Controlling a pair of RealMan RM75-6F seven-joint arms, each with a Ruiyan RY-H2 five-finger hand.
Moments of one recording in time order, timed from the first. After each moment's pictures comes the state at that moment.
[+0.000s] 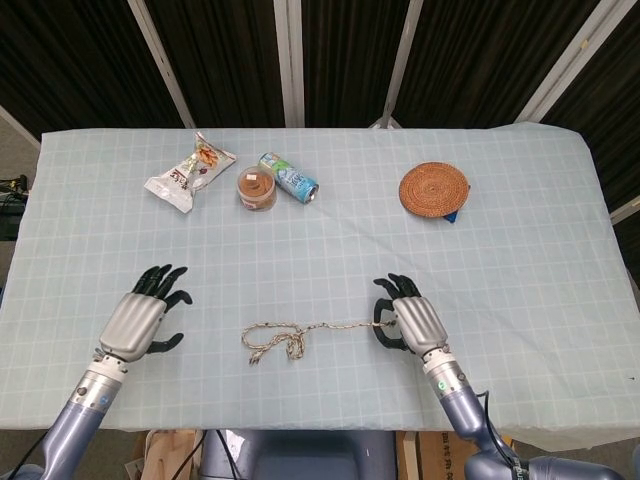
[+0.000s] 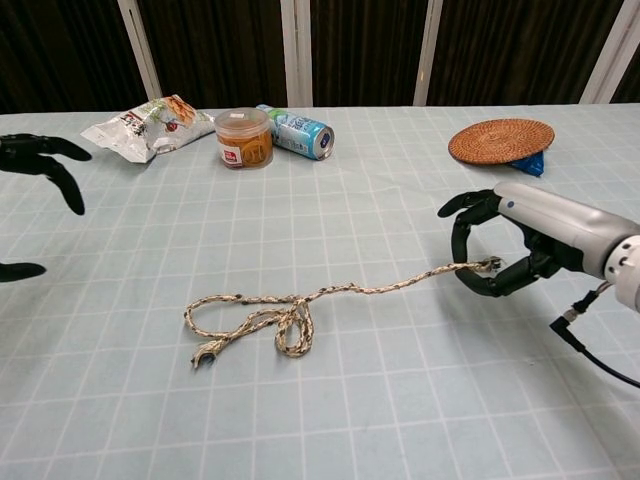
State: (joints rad) left arm -0.35 -1.30 -0.11 -1.85 1.39 1.16 0.41; right arm 0.50 -1.56 0.15 -1.68 -1.17 1.11 -0.22
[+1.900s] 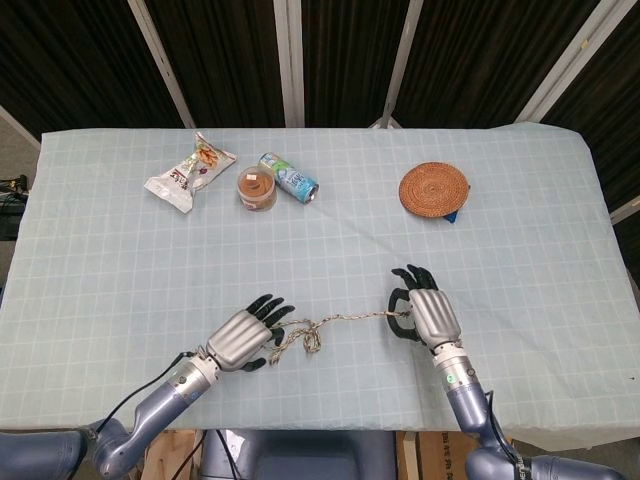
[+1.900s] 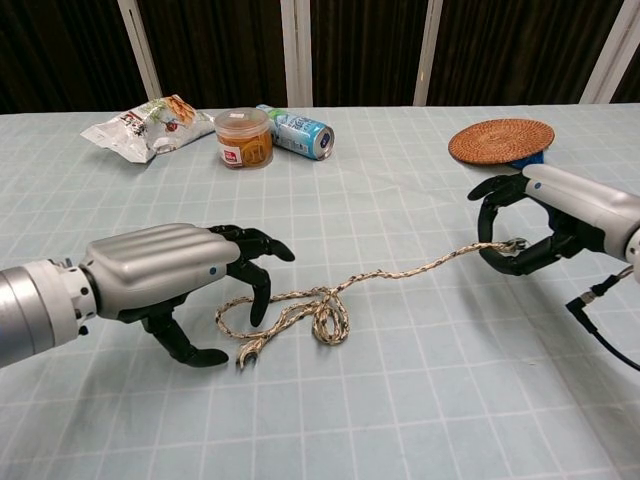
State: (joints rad) left arm -0.64 -1.59 -0.04 -1.61 1.46 0.93 0.39; right arm 0.49 -1.55 0.18 -1.69 -1.09 1.15 -0.26
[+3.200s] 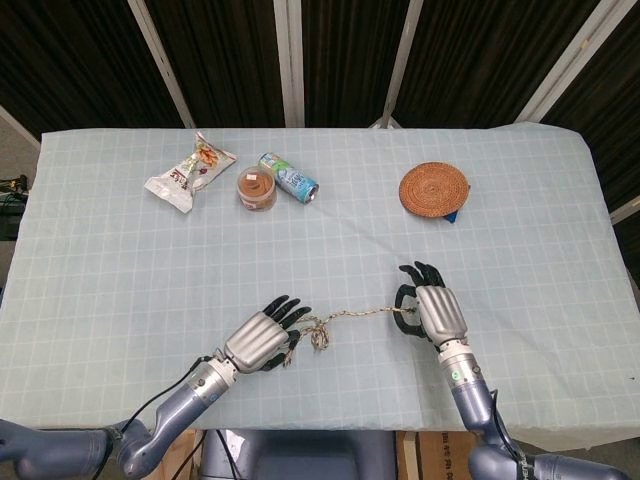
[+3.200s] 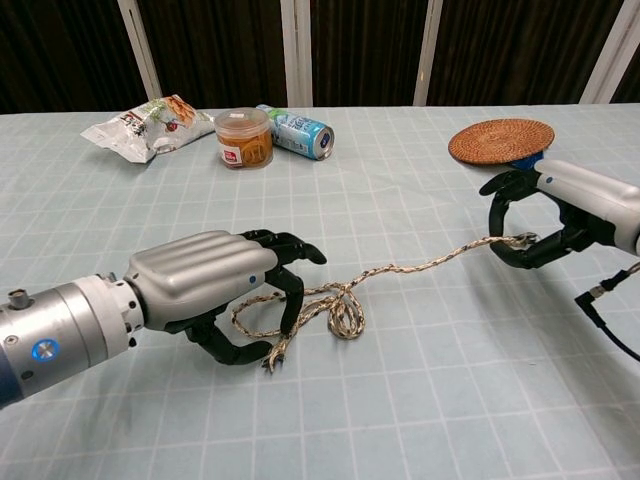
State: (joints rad) left arm -0.67 -1.71 -0.04 -1.52 1.45 0.98 0.41; right arm 0.49 -1.54 0.19 -1.68 -1.08 1.16 -0.26
